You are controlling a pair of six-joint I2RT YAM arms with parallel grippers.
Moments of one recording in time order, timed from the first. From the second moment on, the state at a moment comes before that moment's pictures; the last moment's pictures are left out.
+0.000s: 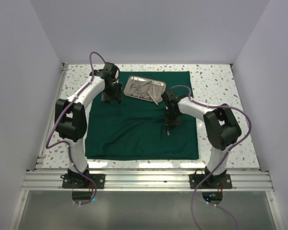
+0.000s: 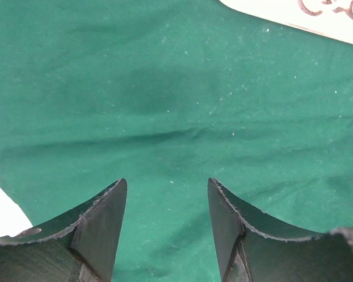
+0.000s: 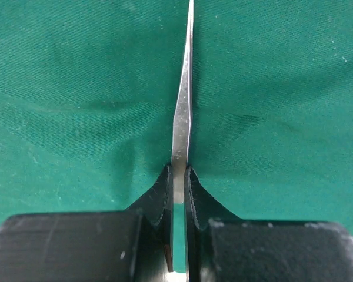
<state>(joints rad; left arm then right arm) -0.28 1.97 1.67 -0.92 -0.01 -0.28 0.52 1.87 1.22 -0.73 0.00 0.47</state>
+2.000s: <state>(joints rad) -0.28 1.88 1.53 -0.88 0.01 -0.28 0.51 2.59 2.46 -1.11 0.06 0.44</state>
